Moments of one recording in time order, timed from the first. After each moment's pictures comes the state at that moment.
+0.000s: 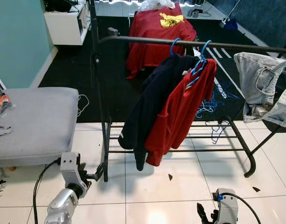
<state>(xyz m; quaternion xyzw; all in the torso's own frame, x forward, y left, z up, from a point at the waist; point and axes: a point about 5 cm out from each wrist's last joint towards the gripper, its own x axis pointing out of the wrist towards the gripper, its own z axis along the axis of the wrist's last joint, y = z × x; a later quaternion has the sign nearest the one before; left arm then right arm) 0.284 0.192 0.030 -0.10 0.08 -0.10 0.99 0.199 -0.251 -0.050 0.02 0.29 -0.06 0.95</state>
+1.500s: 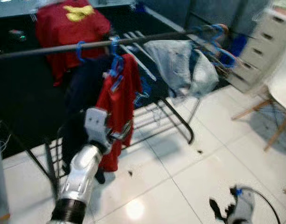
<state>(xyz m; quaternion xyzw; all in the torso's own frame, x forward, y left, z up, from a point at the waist) 0.323 0.125 0.171 -0.01 -0.16 -0.17 0.97 0.217 -0.285 -0.024 0.06 0.25 -0.06 0.96</state>
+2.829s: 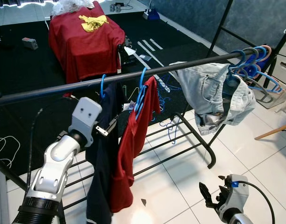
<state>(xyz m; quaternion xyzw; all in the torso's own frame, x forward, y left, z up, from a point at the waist) 0.316 0.166 0.178 0.19 -0.05 -0.18 0.96 0.226 -0.259 -0.008 0.09 0.18 -0.01 0.98</state>
